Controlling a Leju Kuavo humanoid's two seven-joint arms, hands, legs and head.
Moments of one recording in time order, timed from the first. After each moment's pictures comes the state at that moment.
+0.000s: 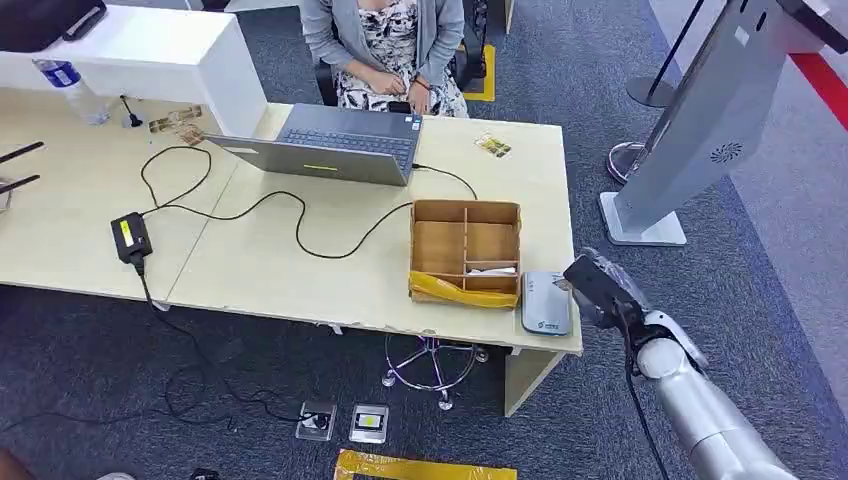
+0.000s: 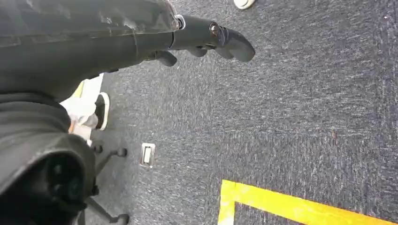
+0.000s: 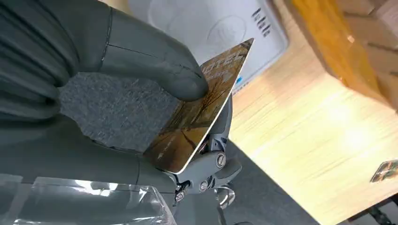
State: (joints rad) left arm -0.19 0.26 -1.44 -0.17 1.26 0.31 0.06; right arm -0.60 -0.30 0.65 -0.65 0.11 0.09 -0.34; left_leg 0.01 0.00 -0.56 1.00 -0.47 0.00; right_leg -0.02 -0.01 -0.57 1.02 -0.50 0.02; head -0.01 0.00
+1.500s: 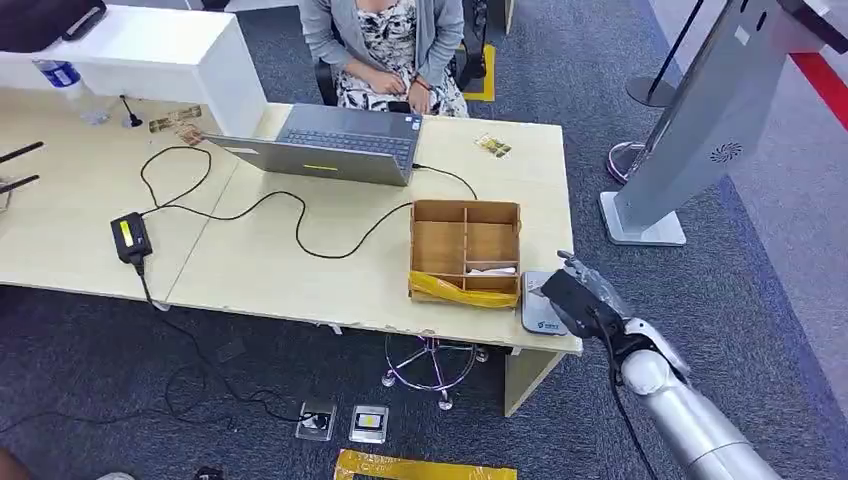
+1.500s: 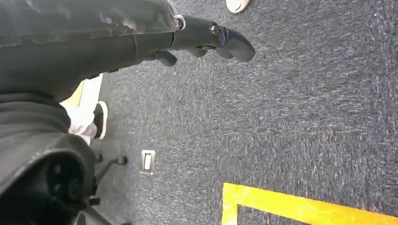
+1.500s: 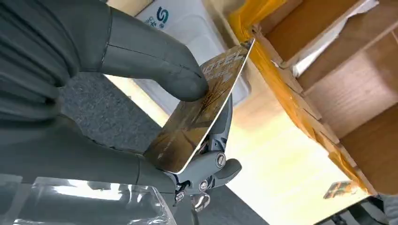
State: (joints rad) left arm -0.19 0.26 -1.44 -0.17 1.21 0.29 0.06; right arm -0.56 -0.33 0.79 -0.78 0.05 0.04 -0.33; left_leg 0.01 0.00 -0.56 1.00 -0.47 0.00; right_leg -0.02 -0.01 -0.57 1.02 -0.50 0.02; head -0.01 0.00
